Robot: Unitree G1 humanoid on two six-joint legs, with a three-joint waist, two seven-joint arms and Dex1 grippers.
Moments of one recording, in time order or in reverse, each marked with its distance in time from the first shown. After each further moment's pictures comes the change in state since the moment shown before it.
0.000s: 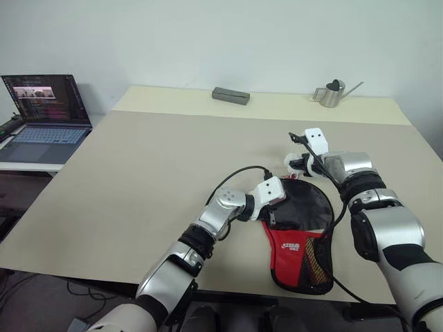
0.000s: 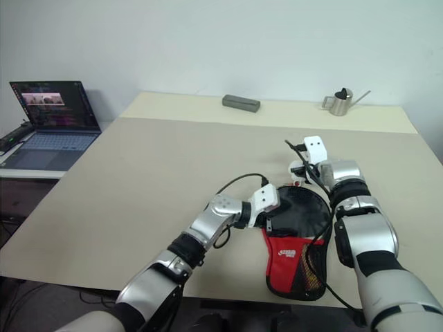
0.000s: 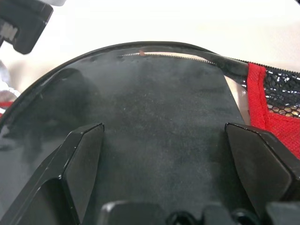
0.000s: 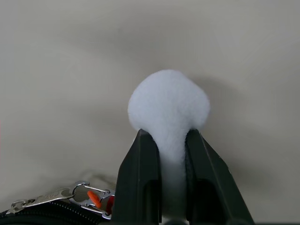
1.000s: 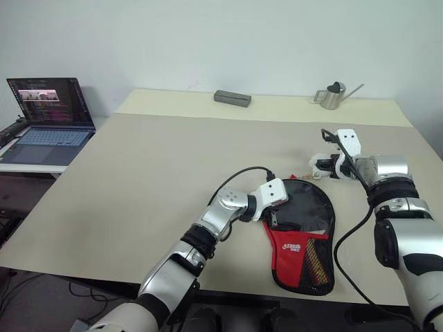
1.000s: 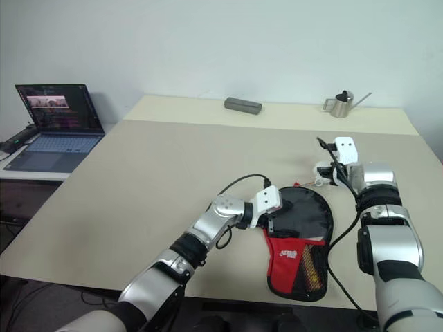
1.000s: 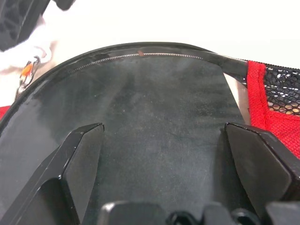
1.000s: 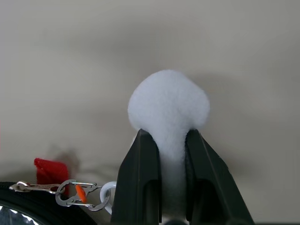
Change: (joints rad) left arm 0.006 -0.006 -0.003 0.024 0.008 -0.019 0.001; right arm 0.098 -0.144 -0.103 -0.164 0.017 0.134 -0.002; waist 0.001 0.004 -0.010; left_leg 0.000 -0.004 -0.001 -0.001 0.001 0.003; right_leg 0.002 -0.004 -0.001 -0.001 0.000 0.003
